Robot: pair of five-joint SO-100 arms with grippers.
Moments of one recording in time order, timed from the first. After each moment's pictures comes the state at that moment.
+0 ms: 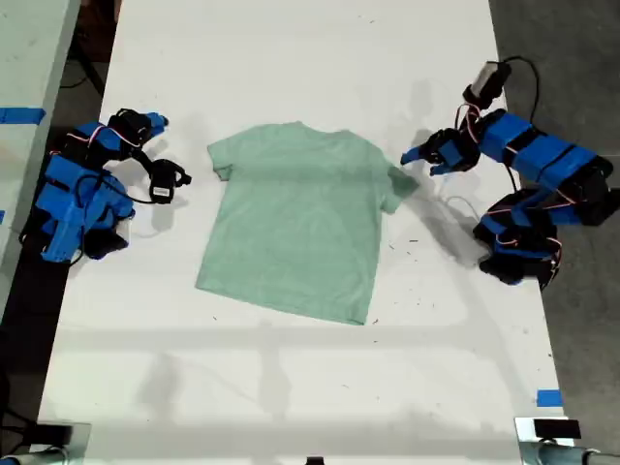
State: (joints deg) arm 0 -74.1 205.7 186.3 57.7 21.4; arm 1 54.4 128.1 133.9 64.0 -31.6
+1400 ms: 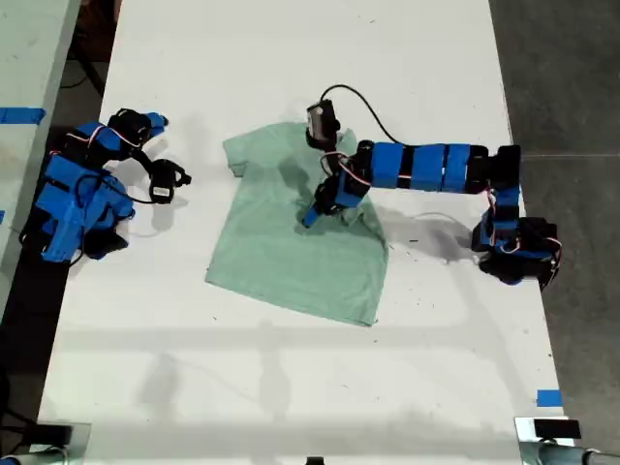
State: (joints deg) arm 0 -74.1 205.7 186.3 57.7 21.4; arm 1 15.8 71.5 64.0 78.0 -37.8
